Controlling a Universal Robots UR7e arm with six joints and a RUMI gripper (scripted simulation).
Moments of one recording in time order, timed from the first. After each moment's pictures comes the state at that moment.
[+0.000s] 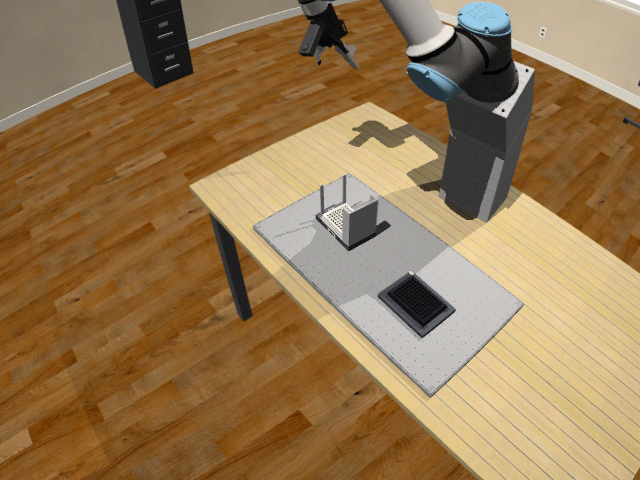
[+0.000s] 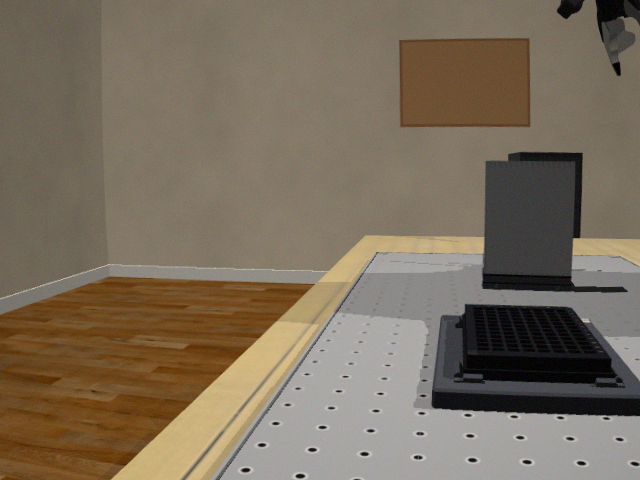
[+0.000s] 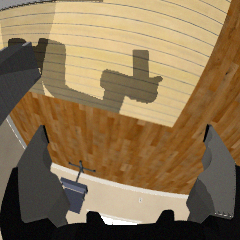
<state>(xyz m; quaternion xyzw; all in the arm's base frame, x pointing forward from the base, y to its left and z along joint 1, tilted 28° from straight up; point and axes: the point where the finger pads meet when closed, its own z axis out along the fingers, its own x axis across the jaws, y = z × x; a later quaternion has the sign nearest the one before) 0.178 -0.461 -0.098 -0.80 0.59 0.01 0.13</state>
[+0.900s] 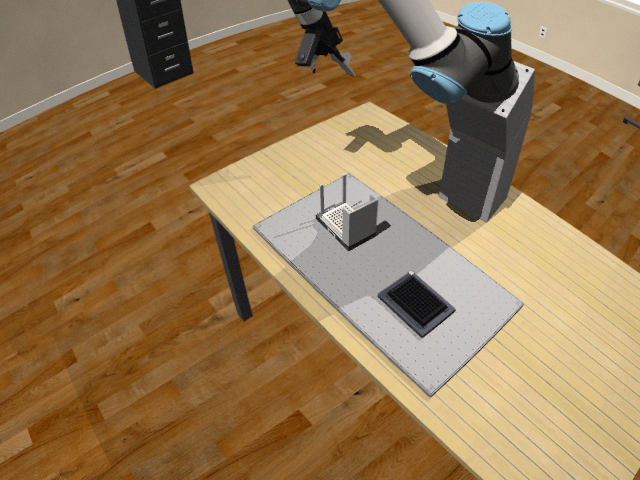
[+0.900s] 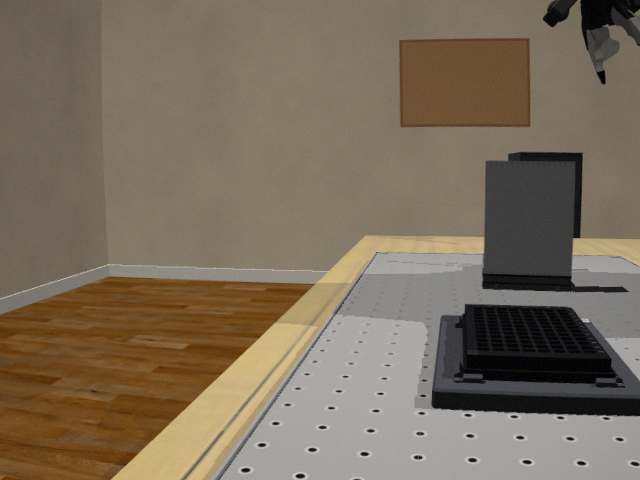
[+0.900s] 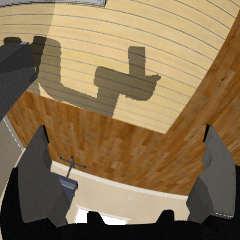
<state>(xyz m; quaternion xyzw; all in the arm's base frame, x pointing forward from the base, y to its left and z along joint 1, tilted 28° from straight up) 0.208 -0.450 -0.101 -0.82 0.56 0.01 0.11</state>
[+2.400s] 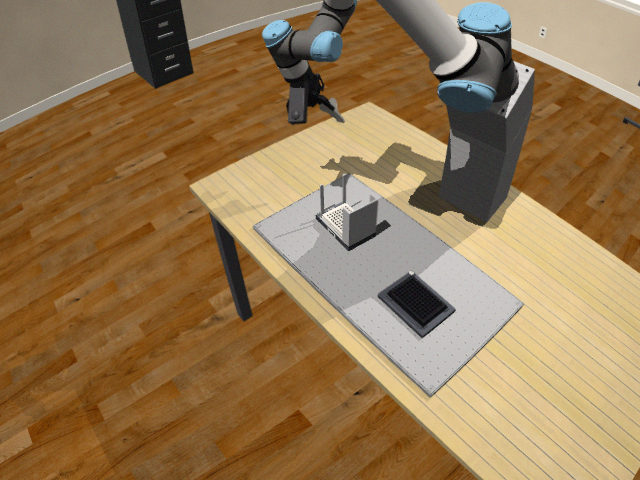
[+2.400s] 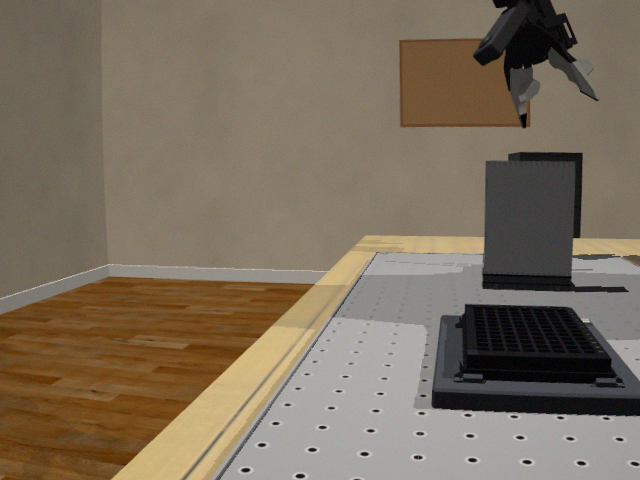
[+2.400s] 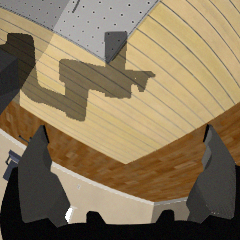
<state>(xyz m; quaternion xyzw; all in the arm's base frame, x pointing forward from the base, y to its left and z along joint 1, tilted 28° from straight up) 0.362 -0.348 -0.108 -0.90 0.42 -0.03 0.05</state>
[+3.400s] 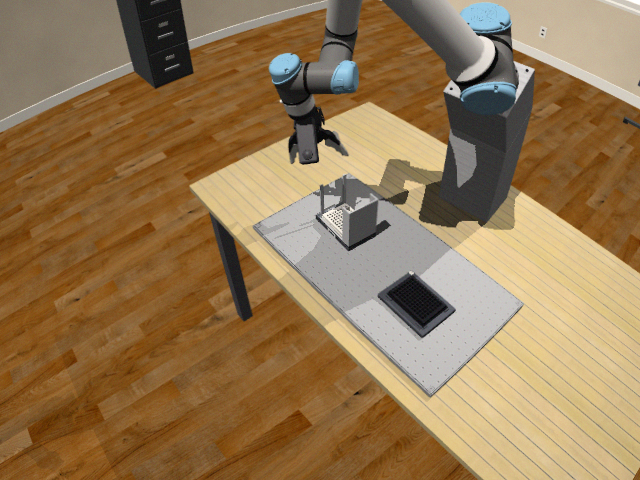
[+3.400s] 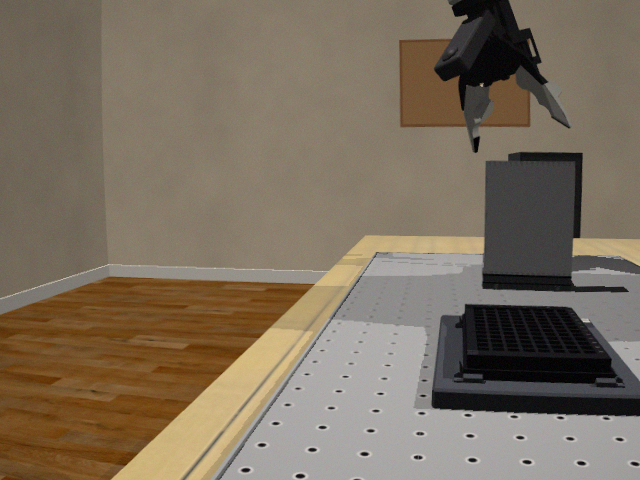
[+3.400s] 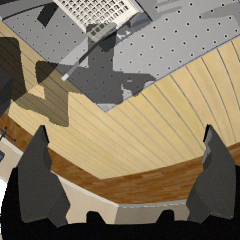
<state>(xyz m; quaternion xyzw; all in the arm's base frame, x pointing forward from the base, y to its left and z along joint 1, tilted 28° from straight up) 0.440 -0.247 -0.106 -0.94 0.33 -0.07 0.02</state>
